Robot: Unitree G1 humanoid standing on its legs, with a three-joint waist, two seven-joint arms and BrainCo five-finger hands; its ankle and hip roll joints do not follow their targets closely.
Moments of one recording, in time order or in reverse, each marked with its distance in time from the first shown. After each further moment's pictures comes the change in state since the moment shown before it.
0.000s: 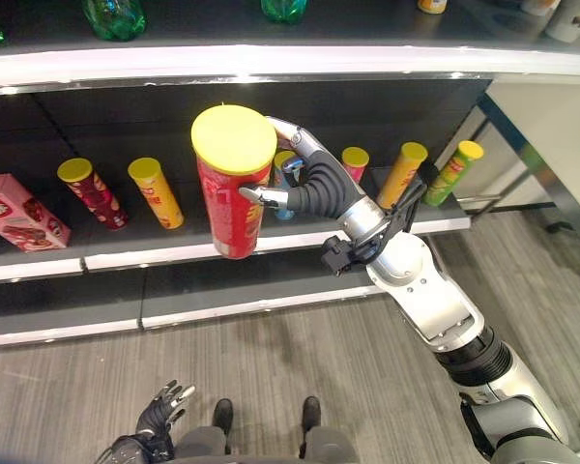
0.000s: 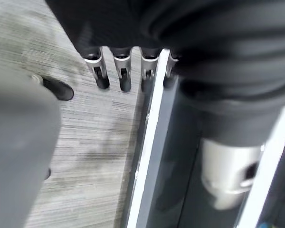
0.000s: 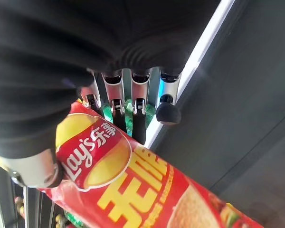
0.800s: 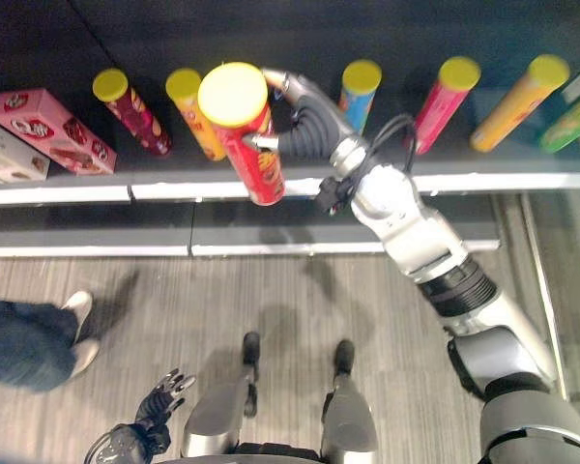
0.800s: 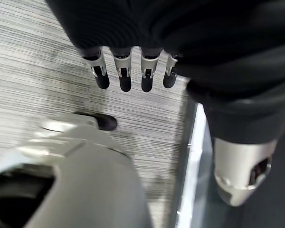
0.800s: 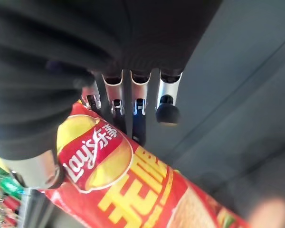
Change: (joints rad) left arm -0.083 0.078 -0.058 0.041 0.001 -0.002 -0.038; right arm -0.365 -0.042 0.064 0.355 -0.233 0.032 0.005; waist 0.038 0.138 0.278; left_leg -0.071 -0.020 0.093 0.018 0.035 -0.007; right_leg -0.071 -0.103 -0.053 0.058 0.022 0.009
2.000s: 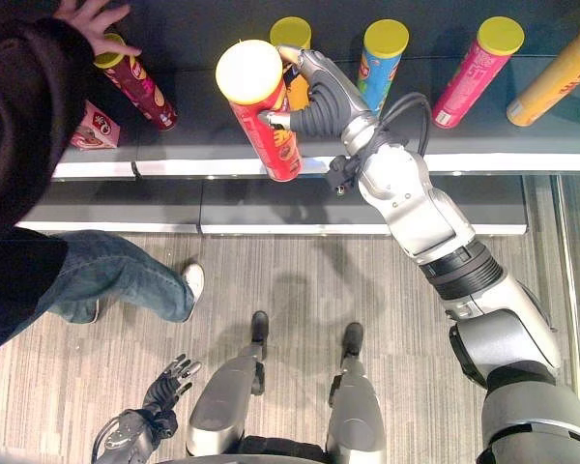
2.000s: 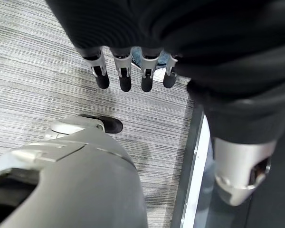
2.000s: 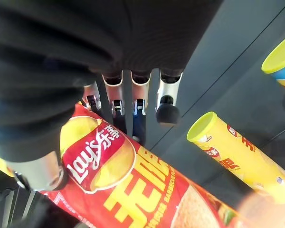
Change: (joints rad) left arm -0.022 -0.012 0.009 0.005 0.000 -0.008 -0.009; right arm -0.026 0.045 0.026 0.082 -0.022 -0.009 -0.019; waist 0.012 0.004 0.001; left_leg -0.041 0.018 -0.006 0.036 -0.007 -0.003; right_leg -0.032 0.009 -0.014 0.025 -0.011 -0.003
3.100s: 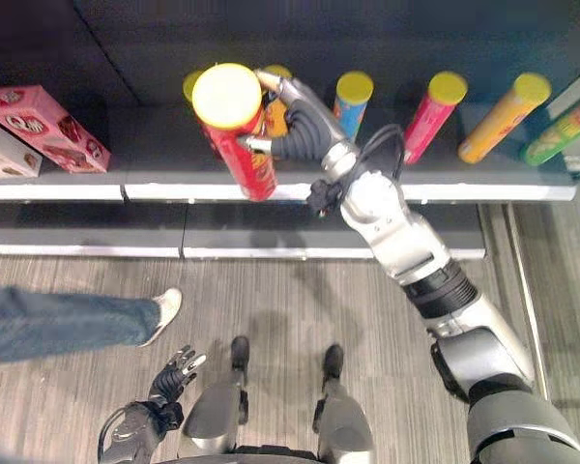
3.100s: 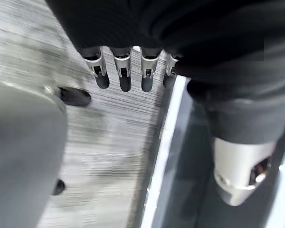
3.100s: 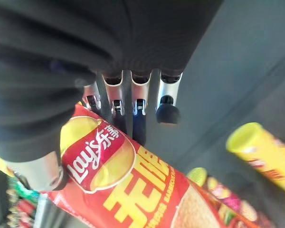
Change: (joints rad) left arm 0.003 -0.028 -0.022 -0.025 0.006 0.003 0.032; right arm 0.170 0.149 -0.027 -0.080 -0.008 -0.051 0.016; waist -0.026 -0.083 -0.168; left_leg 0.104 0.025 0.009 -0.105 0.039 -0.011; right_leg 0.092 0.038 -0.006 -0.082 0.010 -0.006
